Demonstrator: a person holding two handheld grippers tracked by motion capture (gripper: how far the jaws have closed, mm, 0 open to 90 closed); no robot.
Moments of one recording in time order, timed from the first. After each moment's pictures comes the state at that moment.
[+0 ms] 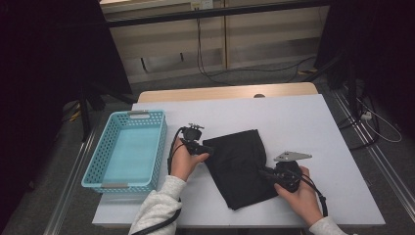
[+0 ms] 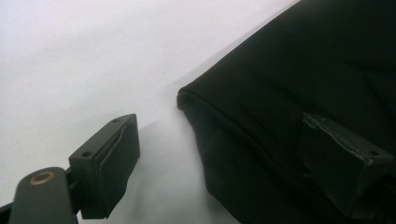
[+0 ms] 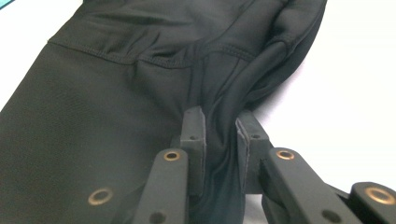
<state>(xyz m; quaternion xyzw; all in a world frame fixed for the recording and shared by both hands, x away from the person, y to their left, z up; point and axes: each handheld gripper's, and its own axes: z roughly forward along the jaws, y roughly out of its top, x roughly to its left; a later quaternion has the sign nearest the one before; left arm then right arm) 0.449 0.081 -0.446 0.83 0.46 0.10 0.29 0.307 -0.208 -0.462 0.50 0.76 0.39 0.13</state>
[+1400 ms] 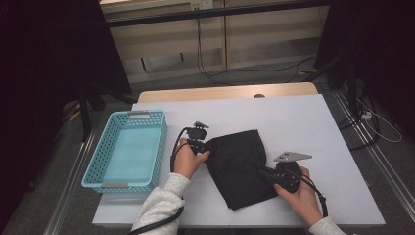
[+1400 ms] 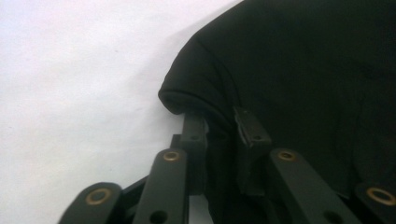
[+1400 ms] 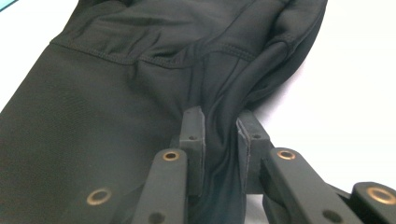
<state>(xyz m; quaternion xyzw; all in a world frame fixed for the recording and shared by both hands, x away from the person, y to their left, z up) 0.449 0.064 -0.436 0.83 0.48 0.02 0.27 0.306 -0.207 -0.463 0.50 0.76 0.40 0.13</state>
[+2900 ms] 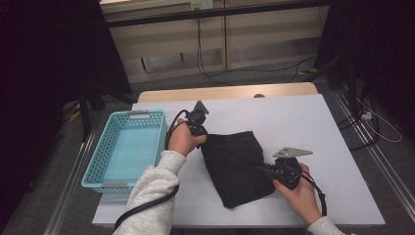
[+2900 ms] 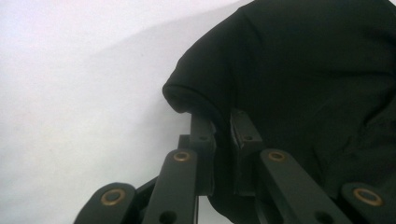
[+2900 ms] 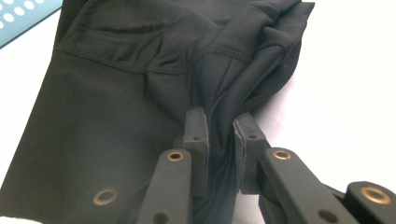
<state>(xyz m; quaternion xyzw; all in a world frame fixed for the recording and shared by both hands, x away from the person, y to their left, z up) 0.478 0.059 -0.380 0.86 0.49 -0.02 0.16 0.309 -0.202 -0.446 0.49 0.75 0.42 0.14</state>
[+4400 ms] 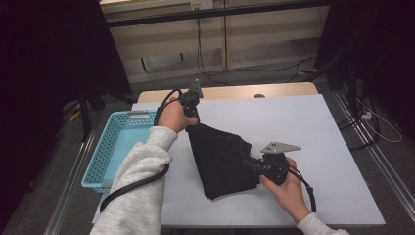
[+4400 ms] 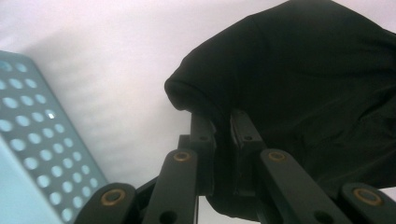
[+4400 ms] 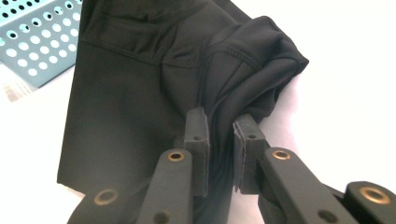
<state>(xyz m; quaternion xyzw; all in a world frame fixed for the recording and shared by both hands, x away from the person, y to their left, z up) 0.499 0.070 -0.315 0.87 0.48 0.00 0.08 0.319 -0.169 -0.427 0.45 0.75 0.47 0.14</state>
